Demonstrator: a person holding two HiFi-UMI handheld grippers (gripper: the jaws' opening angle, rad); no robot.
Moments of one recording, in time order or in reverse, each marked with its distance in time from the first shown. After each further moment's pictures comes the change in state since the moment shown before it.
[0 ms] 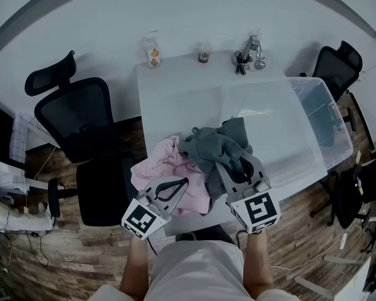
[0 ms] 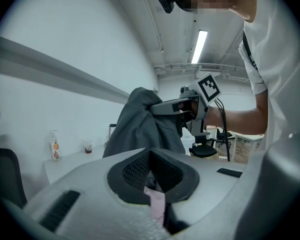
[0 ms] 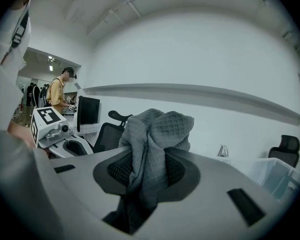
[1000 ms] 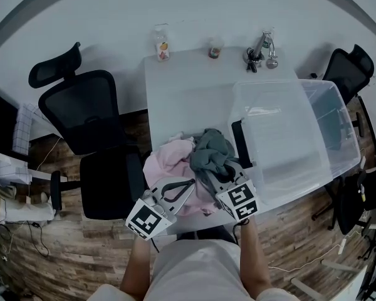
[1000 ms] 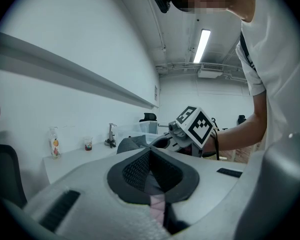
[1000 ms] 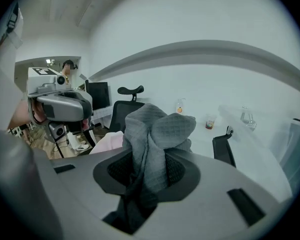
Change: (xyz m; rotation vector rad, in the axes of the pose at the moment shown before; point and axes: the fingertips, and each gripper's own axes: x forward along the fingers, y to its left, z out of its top) left arm 0.007 0.007 -0.007 -0.008 0.014 -0.003; right arm 0.062 0.038 -0.134 0.104 0.279 0.183
